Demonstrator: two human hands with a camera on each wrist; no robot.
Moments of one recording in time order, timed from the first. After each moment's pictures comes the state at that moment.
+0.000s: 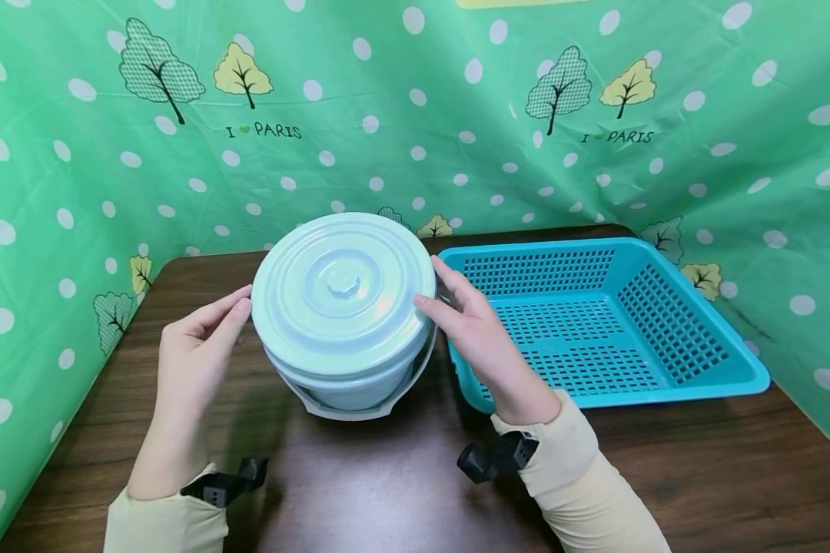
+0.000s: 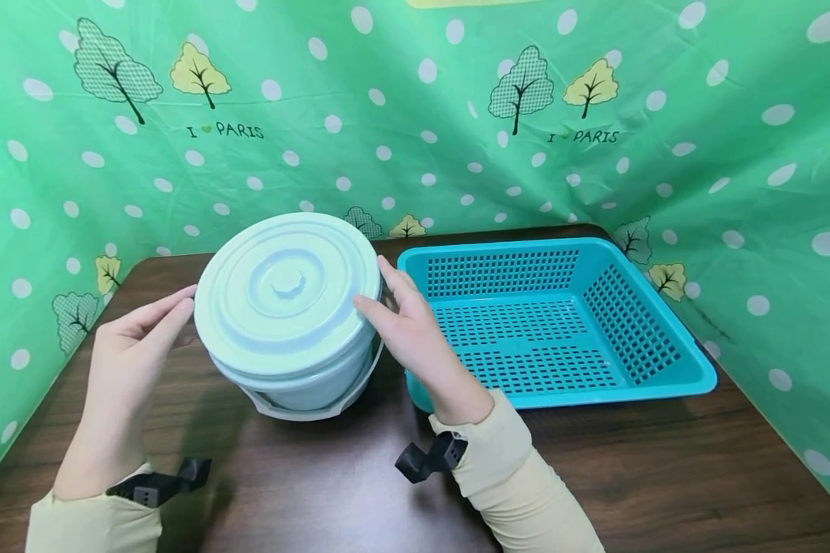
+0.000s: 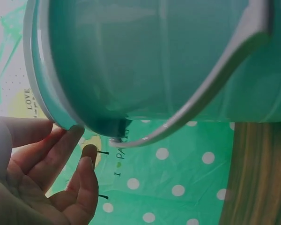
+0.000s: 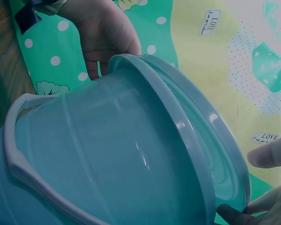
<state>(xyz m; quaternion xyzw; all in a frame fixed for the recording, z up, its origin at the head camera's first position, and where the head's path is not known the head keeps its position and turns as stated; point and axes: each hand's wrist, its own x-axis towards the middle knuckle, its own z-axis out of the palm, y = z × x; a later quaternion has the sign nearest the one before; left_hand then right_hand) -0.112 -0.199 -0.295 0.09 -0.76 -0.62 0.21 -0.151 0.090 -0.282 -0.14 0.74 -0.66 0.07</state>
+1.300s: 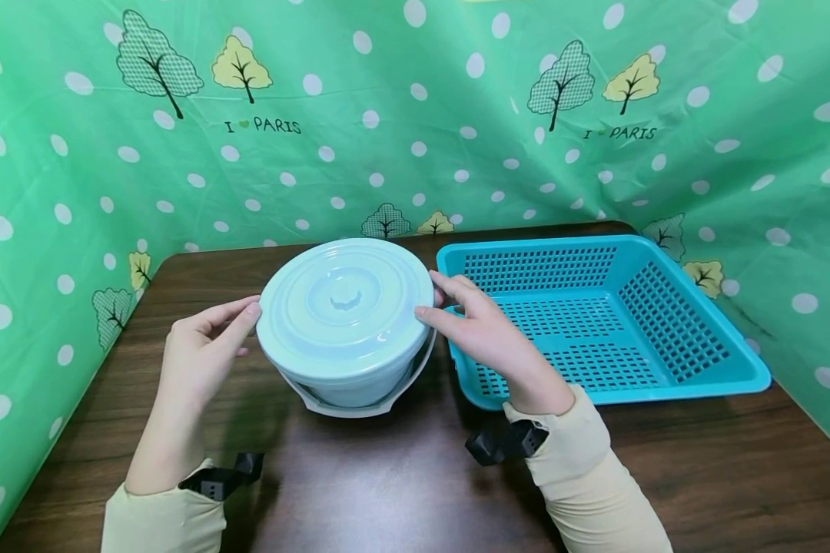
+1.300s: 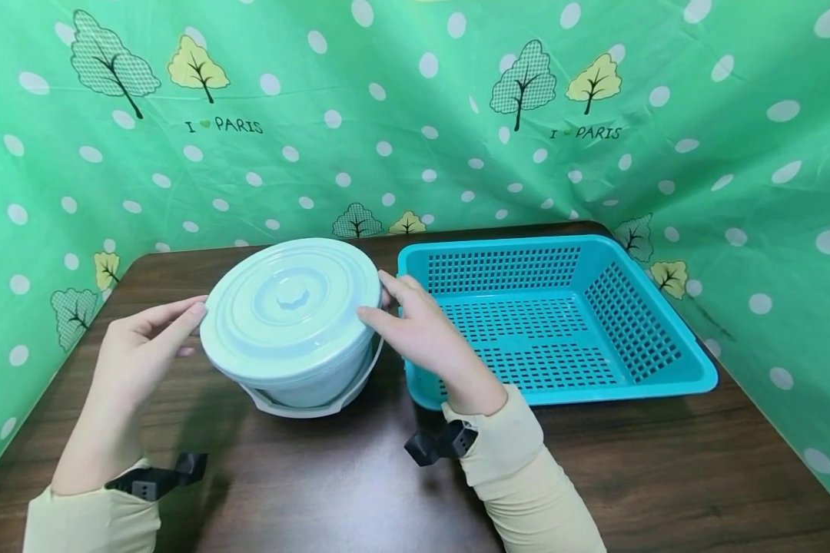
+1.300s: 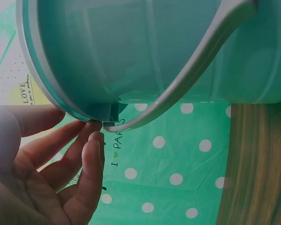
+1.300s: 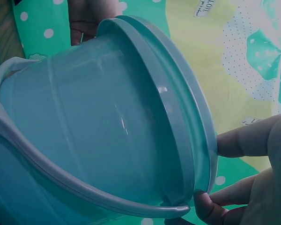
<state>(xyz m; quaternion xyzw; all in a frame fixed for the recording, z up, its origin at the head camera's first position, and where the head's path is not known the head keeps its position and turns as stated) -0.114 -0.210 -0.299 0.08 -0.86 -0.49 0.14 -0.162 0.103 -0.282 -0.16 0.85 -0.50 0.07</state>
